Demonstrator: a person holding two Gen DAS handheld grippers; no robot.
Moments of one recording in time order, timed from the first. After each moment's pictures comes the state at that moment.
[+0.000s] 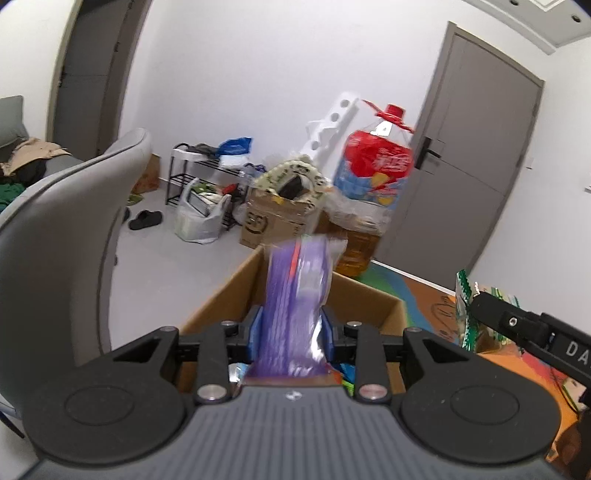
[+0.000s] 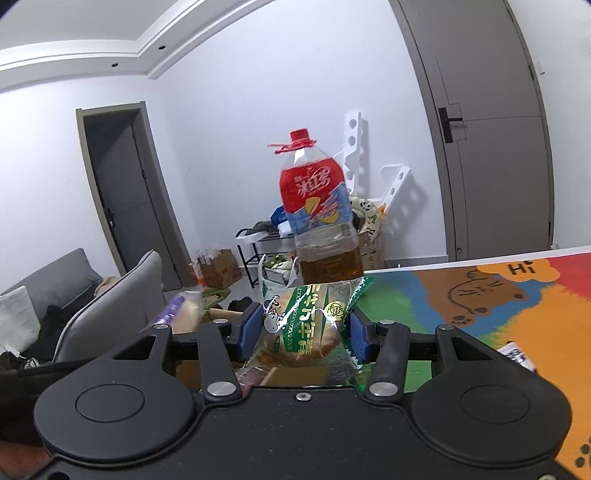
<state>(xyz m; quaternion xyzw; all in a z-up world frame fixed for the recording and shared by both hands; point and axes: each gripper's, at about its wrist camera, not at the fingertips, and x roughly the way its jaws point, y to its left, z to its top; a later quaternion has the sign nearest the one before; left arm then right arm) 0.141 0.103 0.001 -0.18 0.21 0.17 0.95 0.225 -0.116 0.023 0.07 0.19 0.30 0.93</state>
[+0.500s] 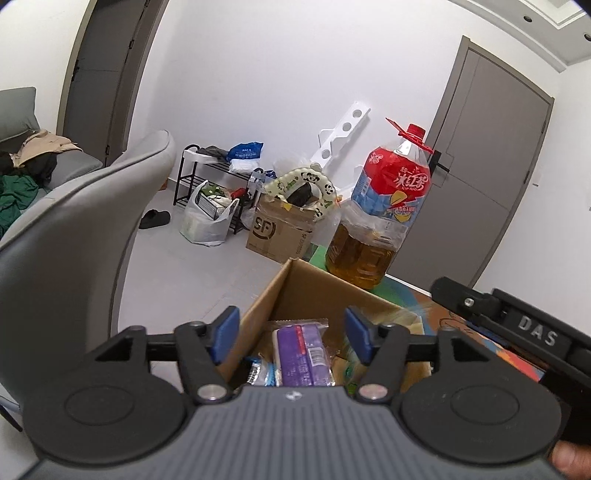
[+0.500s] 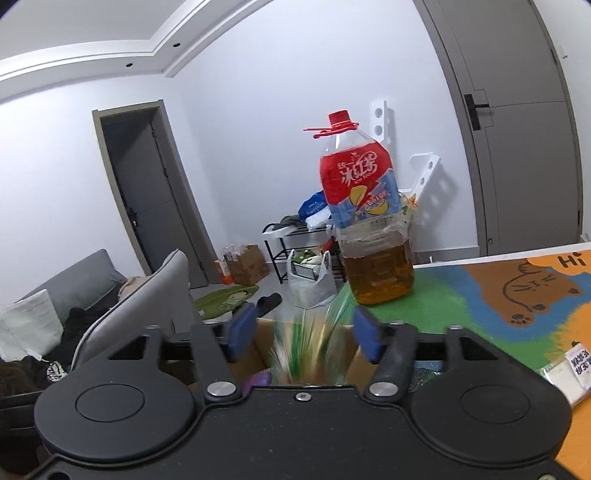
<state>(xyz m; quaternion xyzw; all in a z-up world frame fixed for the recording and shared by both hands) 0.125 0.128 0.008 -0.20 0.20 0.17 0.94 0.232 -0.086 0.019 0.09 0.20 0.33 0.92</state>
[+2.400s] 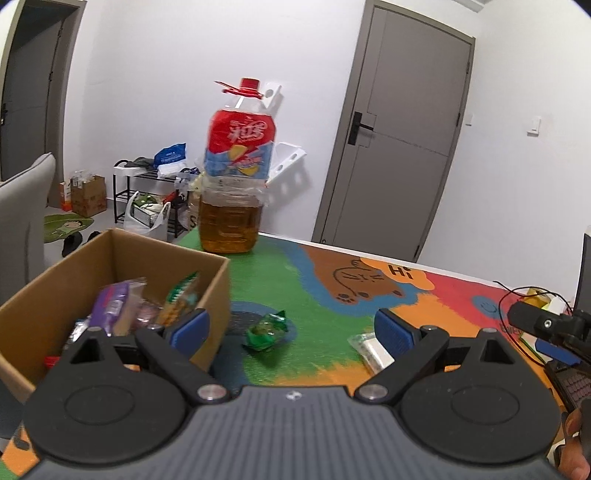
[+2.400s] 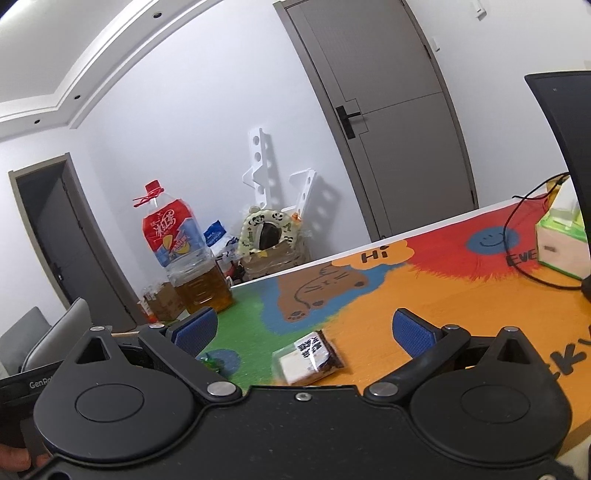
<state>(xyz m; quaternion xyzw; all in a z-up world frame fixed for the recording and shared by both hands) 0.174 -0.044 0.006 -0.11 0.22 0.09 0.96 0.241 -0.311 0.003 0.15 0.21 0.20 0.95</state>
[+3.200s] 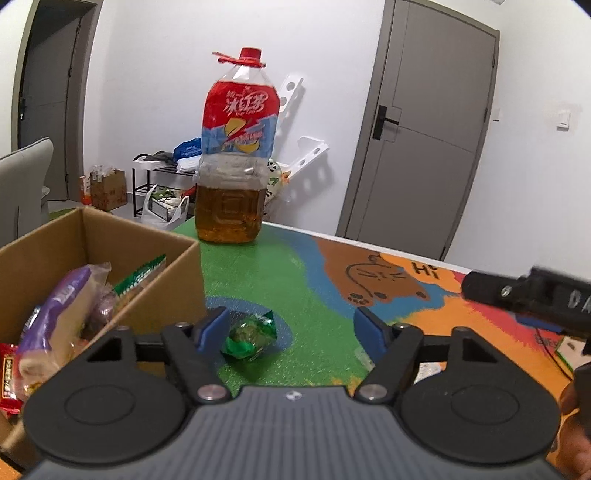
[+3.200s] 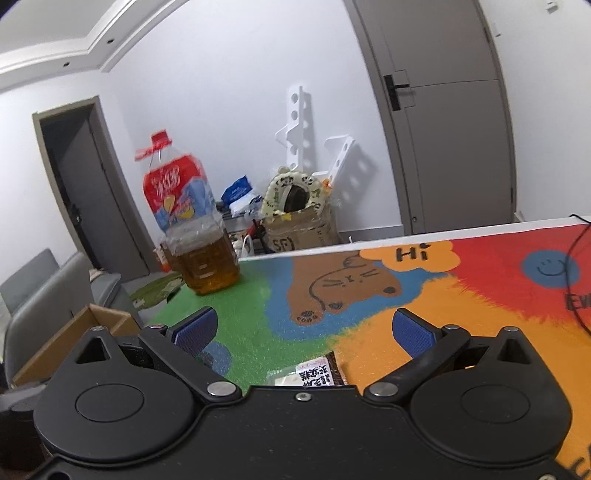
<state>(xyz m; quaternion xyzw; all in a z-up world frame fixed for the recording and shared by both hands) 0.230 -0.064 -0.032 -0.11 0.23 0.14 0.96 0.322 -0.278 -0.013 0.08 0.25 0.27 0.93</state>
